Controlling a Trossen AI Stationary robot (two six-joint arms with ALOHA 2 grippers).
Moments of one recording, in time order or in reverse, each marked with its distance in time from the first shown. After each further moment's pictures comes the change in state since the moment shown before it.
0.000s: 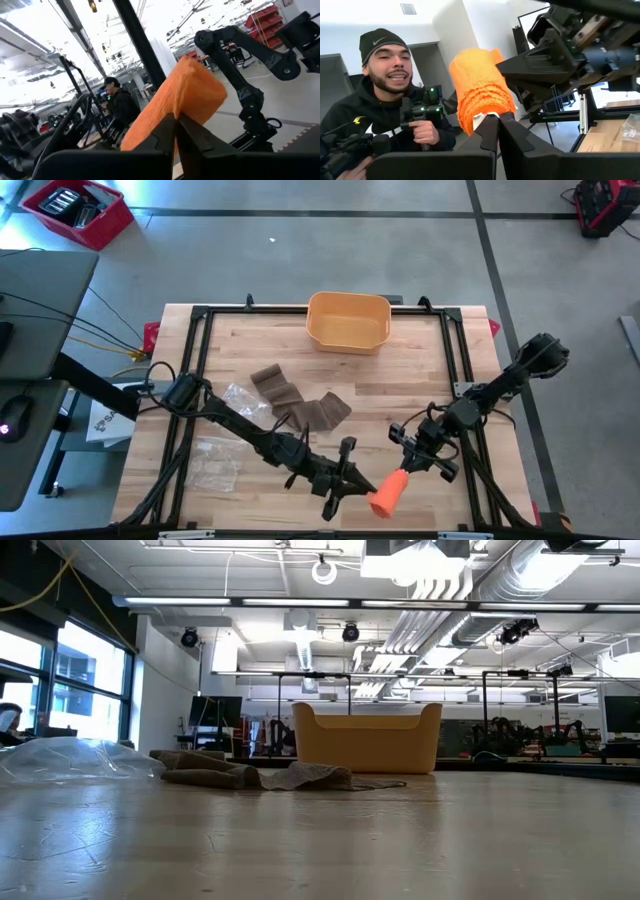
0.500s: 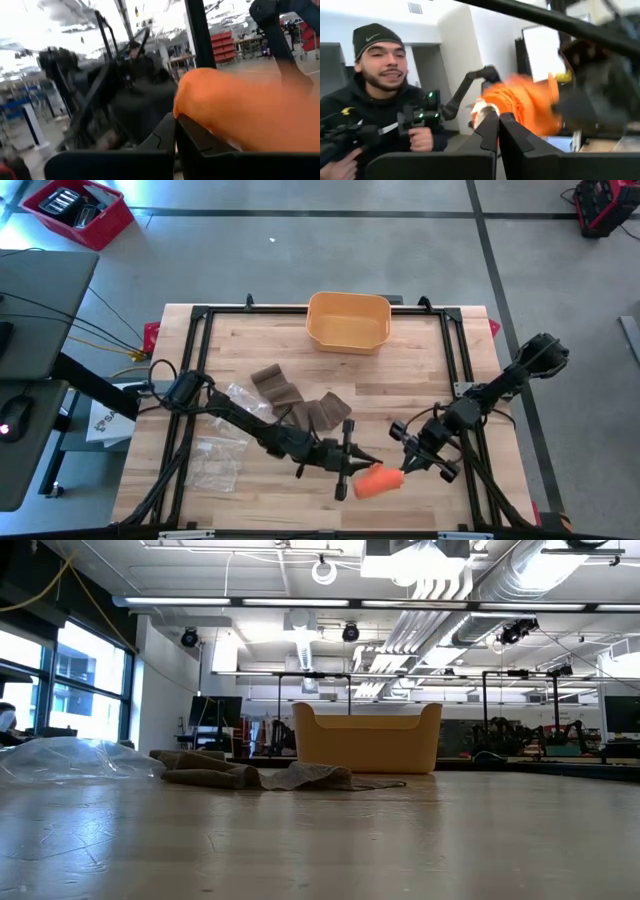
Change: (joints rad) left arm 0.046 -0.001 -0.044 -0.031 -0.177 -0.185; right arm 0.000 0.000 0.000 0.053 0.010 -0.123
